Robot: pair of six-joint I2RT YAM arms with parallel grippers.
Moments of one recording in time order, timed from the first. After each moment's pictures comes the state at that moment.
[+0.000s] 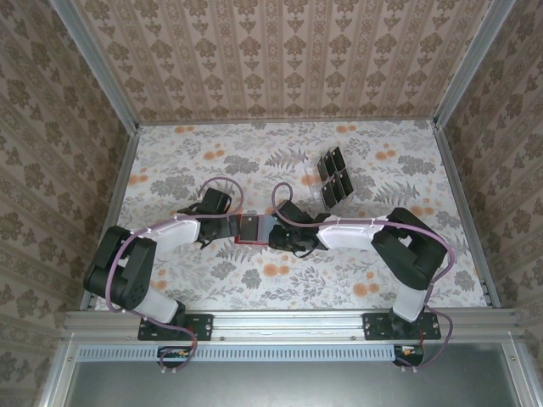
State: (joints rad) left arm -0.48 1.50 0.69 -0.34 -0.18 -0.53; right arm 0.84 1.79 0.97 -0.19 -0.05 0.92
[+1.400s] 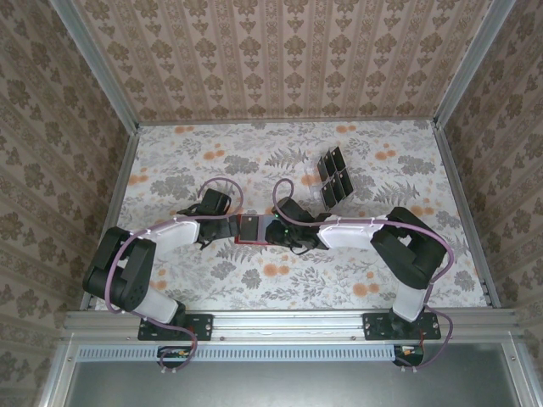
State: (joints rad) left arm -0.48 1.50 0.68 -0.33 -0.18 -0.53; right arm 0.82 1.79 0.96 -0.07 -0.06 0.95
